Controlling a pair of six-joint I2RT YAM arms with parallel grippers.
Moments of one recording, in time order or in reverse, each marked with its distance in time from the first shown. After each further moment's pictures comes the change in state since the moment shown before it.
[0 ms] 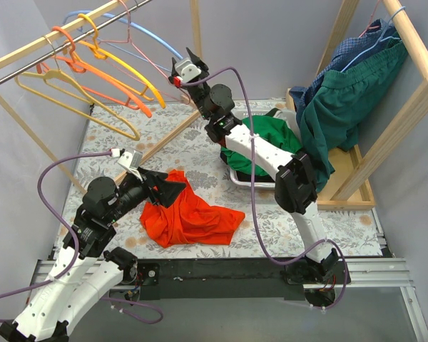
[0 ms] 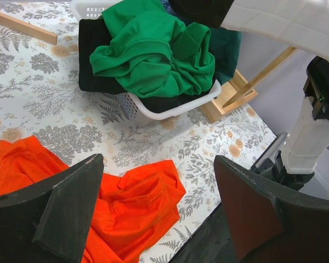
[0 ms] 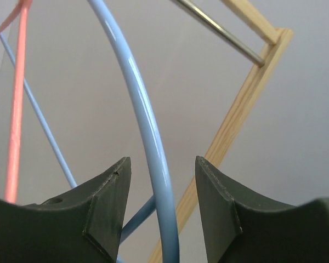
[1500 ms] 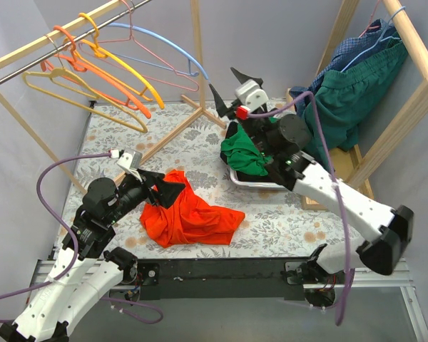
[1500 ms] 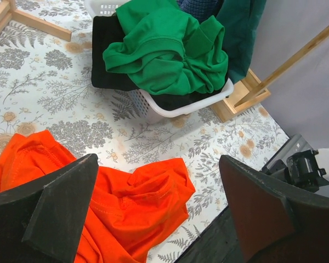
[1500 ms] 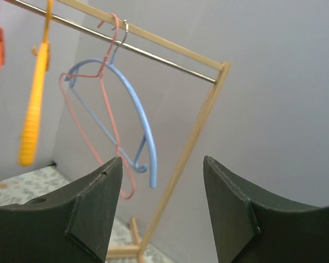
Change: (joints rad) left arm 0.000 -0.010 -0.001 -0.030 -0.033 0.023; right arm 0.080 -0.827 -0.736 -0.117 0.005 0.077
